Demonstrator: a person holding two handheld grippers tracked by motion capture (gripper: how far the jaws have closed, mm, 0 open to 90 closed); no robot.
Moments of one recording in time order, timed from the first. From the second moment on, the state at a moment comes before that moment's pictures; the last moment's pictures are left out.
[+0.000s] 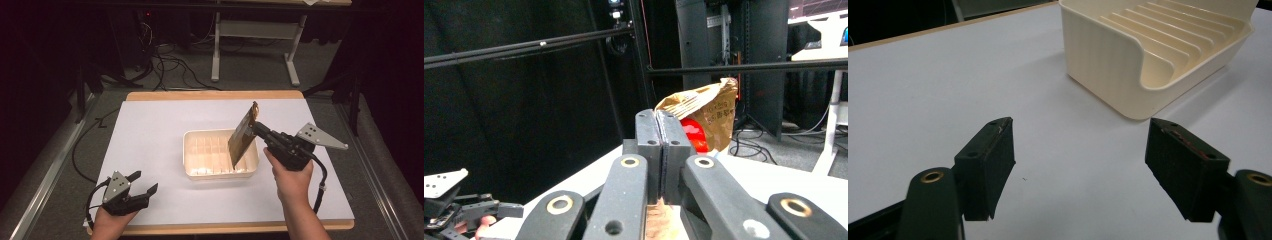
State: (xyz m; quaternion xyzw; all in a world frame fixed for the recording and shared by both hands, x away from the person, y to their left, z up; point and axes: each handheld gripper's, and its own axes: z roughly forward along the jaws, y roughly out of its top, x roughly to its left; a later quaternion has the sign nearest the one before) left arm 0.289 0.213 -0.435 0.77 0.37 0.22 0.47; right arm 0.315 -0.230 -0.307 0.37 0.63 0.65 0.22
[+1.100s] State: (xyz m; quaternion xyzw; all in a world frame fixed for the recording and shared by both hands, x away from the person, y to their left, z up) left arm 0.287 0.210 -0.433 0.78 0.35 0.21 0.48; right arm 0.368 -0.187 -0.341 0.42 0.66 0.58 0.23
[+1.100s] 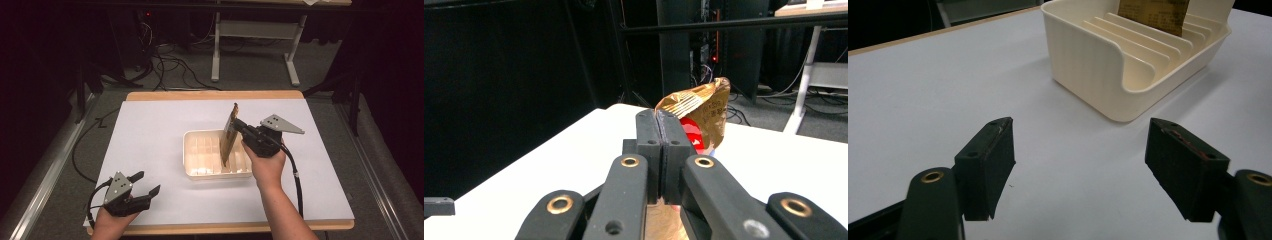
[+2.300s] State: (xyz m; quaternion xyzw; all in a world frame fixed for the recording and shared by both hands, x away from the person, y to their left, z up) left arm 0.288 0.209 -0.434 0.78 0.35 0.21 0.48; right arm 0.364 -0.176 -0.374 0.41 0.68 0.56 0.23
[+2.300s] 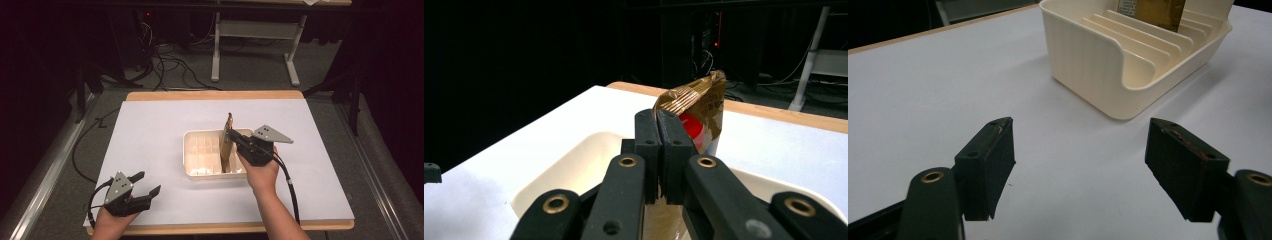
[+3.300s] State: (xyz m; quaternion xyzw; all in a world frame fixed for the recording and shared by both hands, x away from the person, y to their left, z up) left arm 0.297 0.215 -0.436 0.77 0.36 0.20 0.49; right arm 0.358 -0.176 -0.349 0.42 0.71 0.52 0.21
